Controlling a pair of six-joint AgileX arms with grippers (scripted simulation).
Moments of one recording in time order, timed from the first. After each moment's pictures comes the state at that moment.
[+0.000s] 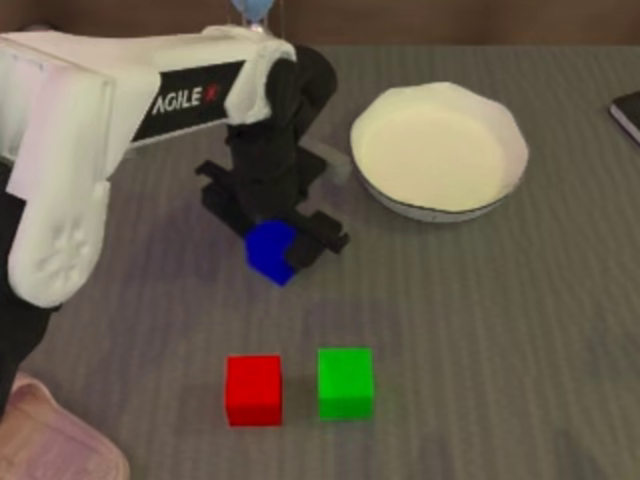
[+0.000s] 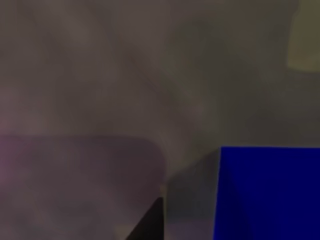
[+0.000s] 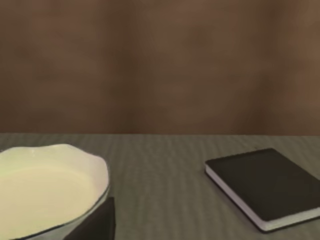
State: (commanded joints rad) left arm -0.51 2.44 1.86 -0.99 0.01 0.16; right arm 0.01 0.00 0.00 0.00 0.00 0.00
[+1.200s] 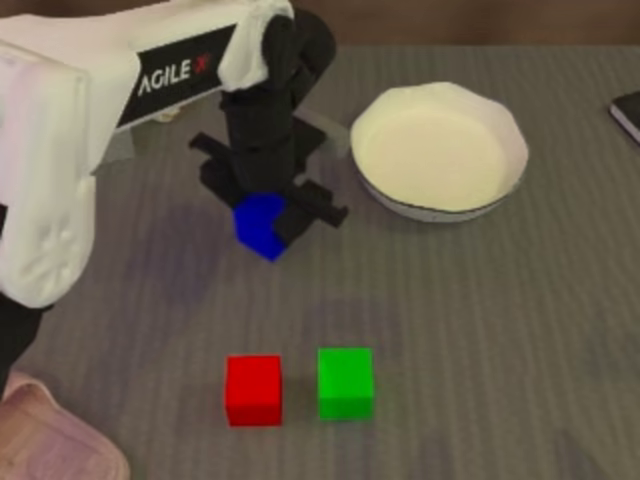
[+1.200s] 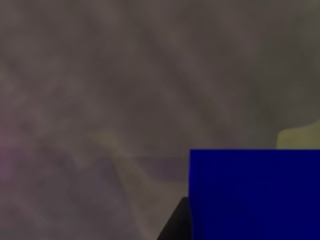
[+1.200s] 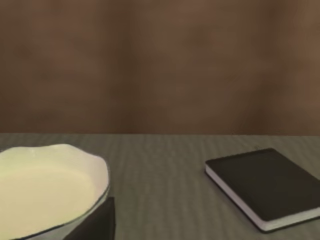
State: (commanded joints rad) left arm -0.50 2.38 1.97 -1.14 0.01 0.16; right arm 0.01 0.00 0.00 0.00 0.00 0.00
